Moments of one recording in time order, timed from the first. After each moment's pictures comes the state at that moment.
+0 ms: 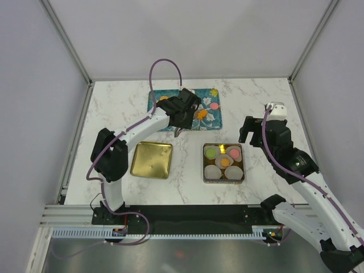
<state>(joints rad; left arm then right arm) -0.71 1.88 1.61 -0.71 -0.26 -0.38 0.48 0.79 0.94 -0.61 0.39 0.38</state>
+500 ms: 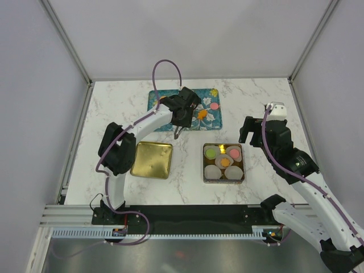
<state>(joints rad) -0.66 2.01 1.67 -0.71 -0.23 -0.37 0.48 0.79 0.94 -0.62 0.39 0.37</state>
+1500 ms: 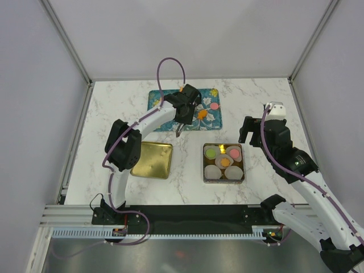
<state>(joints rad) -0.65 2.10 1.79 -0.73 -0.23 -0.33 0.48 0.80 0.94 -0.62 0.39 0.36</state>
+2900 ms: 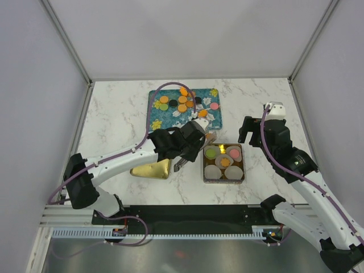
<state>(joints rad) -1.02 1.52 1.33 -0.72 -0.24 -0.39 0.48 0.80 0.94 -0.61 0.38 0.37</state>
